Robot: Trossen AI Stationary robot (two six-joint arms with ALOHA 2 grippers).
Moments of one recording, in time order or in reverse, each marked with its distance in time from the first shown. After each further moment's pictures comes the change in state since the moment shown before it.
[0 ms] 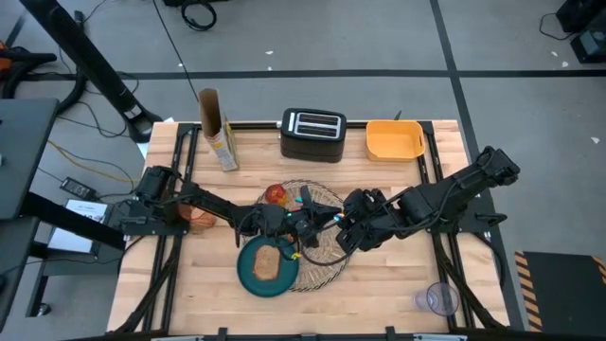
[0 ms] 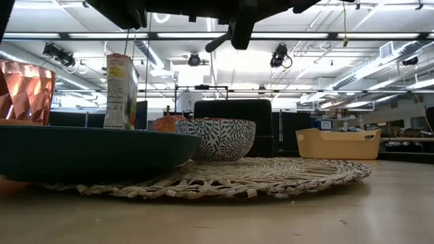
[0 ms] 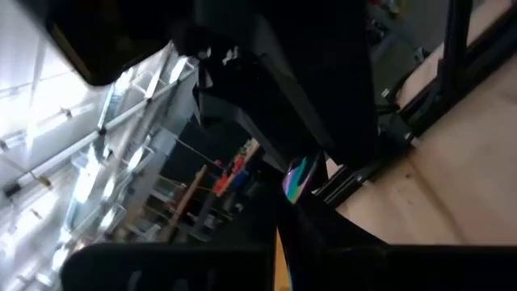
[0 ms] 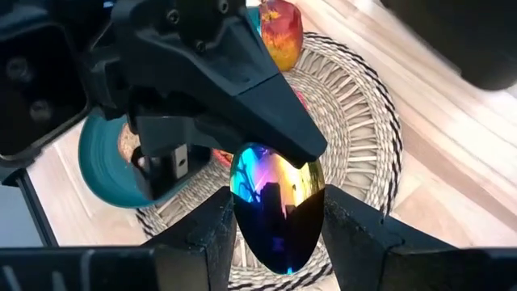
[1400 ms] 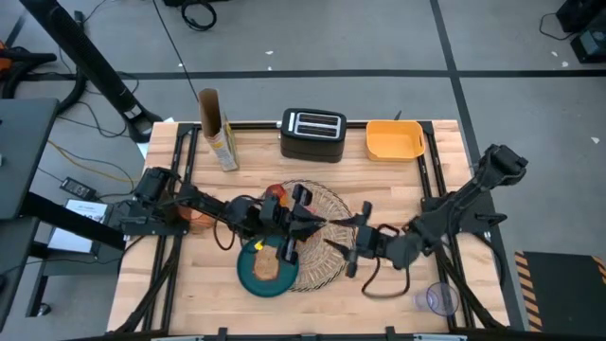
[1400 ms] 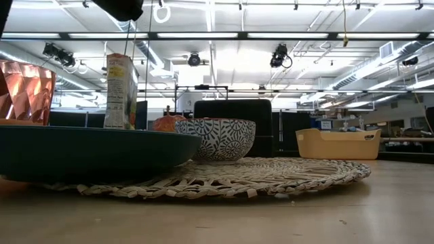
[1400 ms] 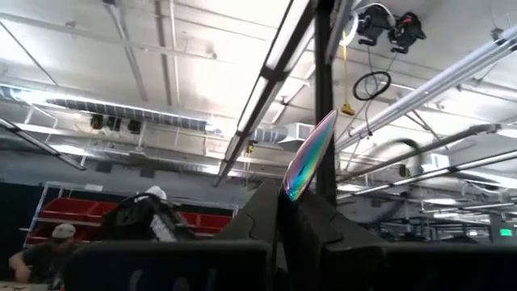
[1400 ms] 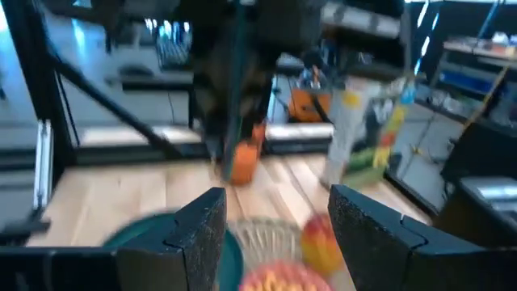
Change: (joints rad) left arm -0.028 -0.002 0.022 0.629 0.367 -1.051; right arm 0.188 -0.087 -0.524 1.308 0.423 -1.010
